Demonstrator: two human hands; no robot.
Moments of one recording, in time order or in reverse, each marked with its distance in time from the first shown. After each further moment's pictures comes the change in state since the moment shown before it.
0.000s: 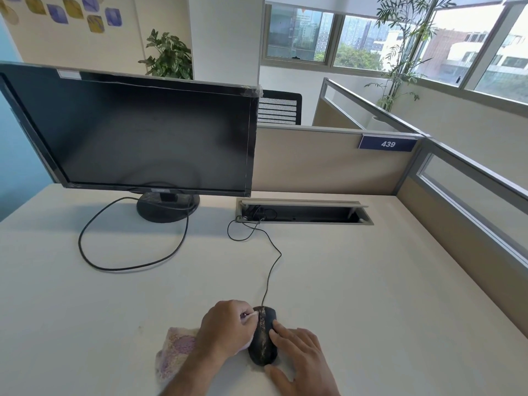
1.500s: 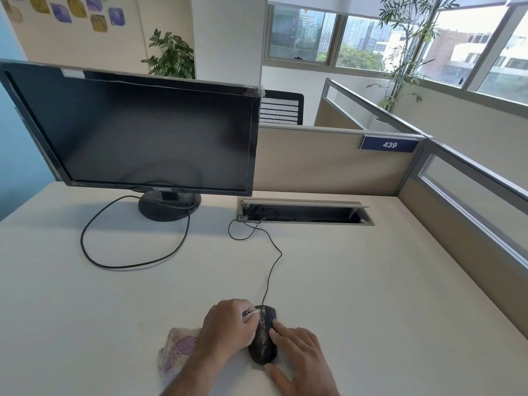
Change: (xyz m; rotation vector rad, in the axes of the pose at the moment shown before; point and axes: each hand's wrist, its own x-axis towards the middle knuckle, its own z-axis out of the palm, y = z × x) left_hand 0.000 0.003 0.003 0.074 0.060 0.019; right_hand 0.002 -0.002 -0.002 -0.023 0.025 -0.026
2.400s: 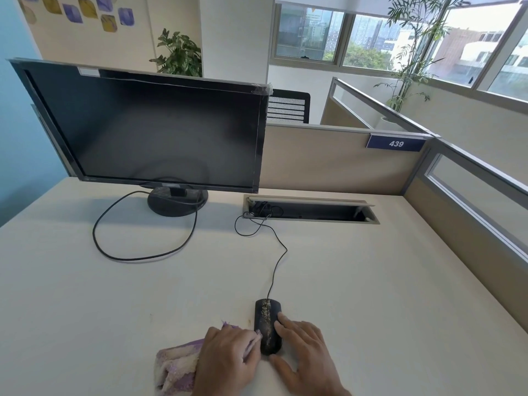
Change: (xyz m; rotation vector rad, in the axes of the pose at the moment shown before) left_hand -0.065 -0.017 0.013 0.121 0.298 0.352; right_hand -0.003 -0.002 -0.001 0.012 -0.042 0.023
